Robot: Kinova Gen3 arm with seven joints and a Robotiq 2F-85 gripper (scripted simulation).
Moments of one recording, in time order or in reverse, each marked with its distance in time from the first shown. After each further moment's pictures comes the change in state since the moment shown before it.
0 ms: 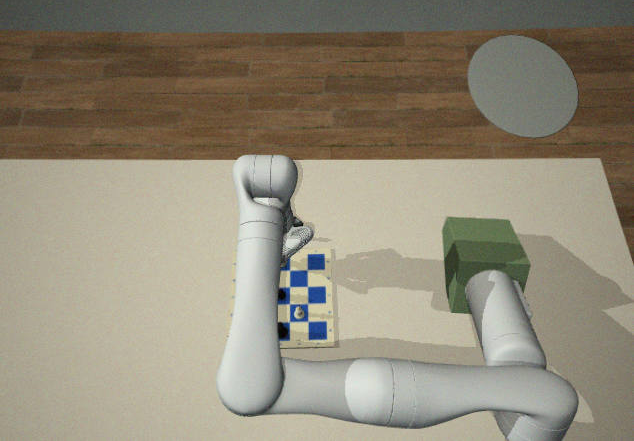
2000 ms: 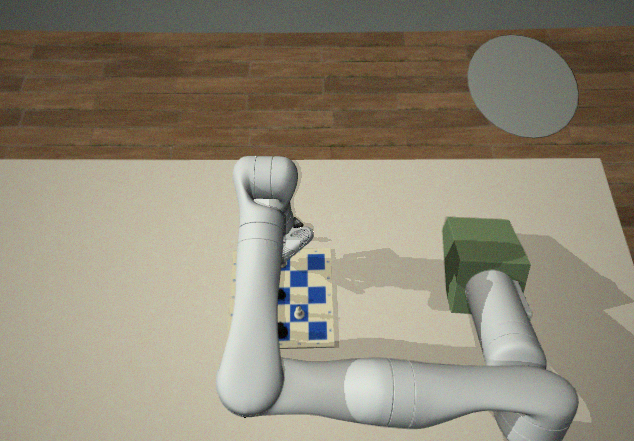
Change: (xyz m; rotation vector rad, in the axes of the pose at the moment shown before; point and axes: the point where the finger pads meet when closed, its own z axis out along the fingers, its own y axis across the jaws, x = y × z) arm 0.000 0.000 0.004 0.000 0.000 0.000
